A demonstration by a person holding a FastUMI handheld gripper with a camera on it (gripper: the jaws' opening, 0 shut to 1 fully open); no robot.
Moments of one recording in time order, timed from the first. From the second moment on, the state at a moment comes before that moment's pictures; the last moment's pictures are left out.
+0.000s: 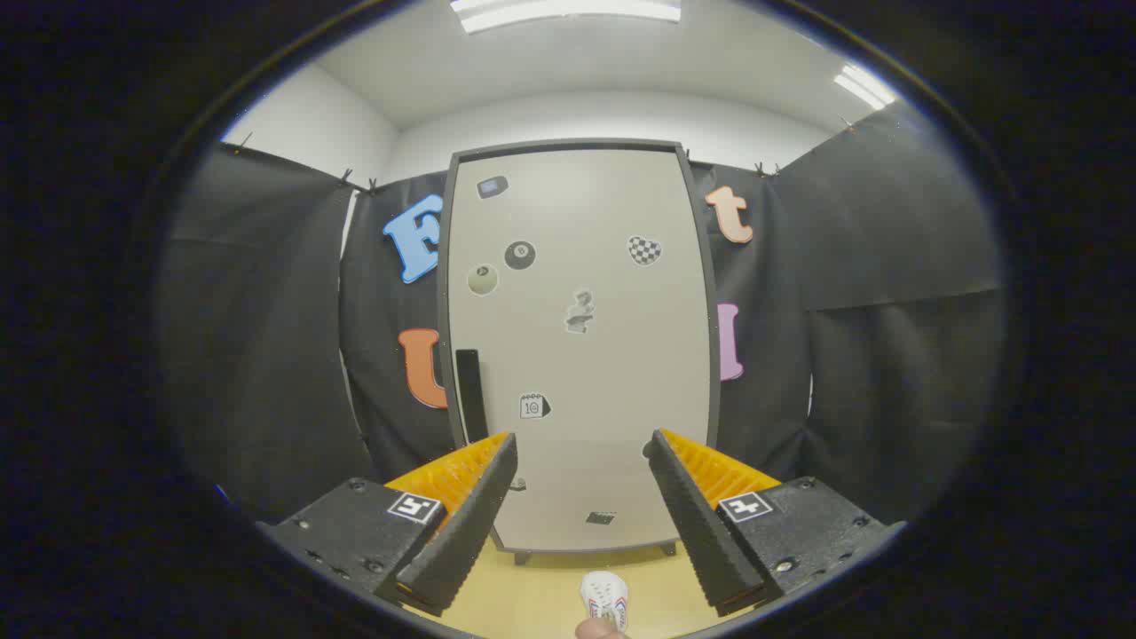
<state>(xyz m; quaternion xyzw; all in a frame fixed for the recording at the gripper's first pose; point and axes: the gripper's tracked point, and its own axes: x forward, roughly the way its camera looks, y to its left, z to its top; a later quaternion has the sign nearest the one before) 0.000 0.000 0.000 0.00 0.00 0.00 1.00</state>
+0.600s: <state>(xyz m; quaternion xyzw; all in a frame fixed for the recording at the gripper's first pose) 0.008 -0.001 -0.011 -0.01 0.01 0.00 1.00</state>
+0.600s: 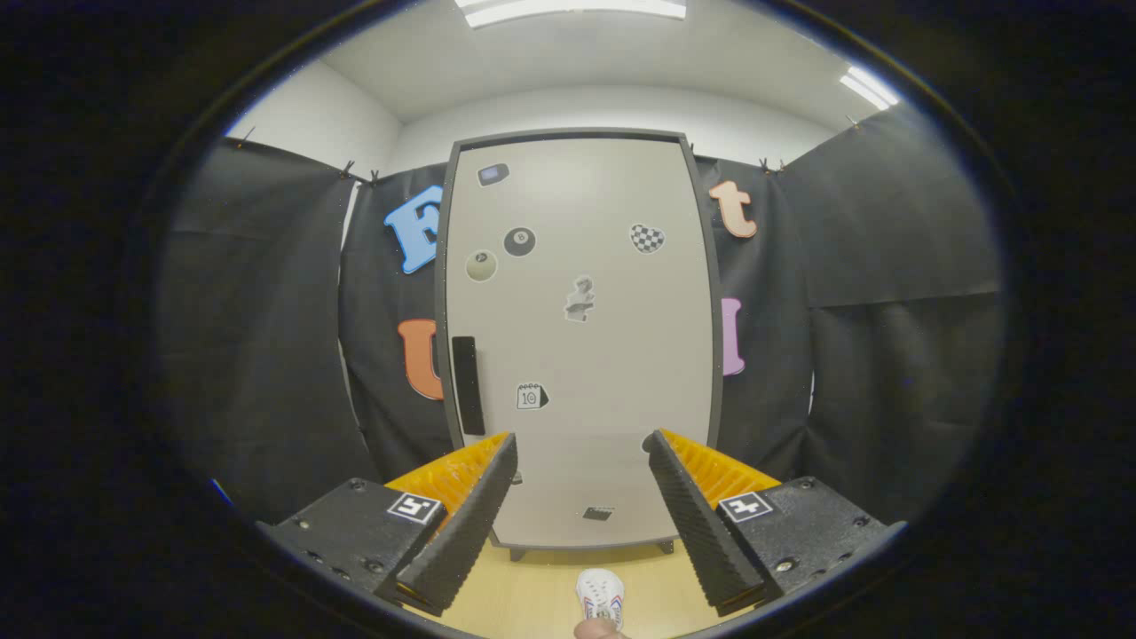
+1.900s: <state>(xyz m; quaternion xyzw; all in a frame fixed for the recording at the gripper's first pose) 0.196 0.141 -0.026 0.01 0.04 0.08 1.00</state>
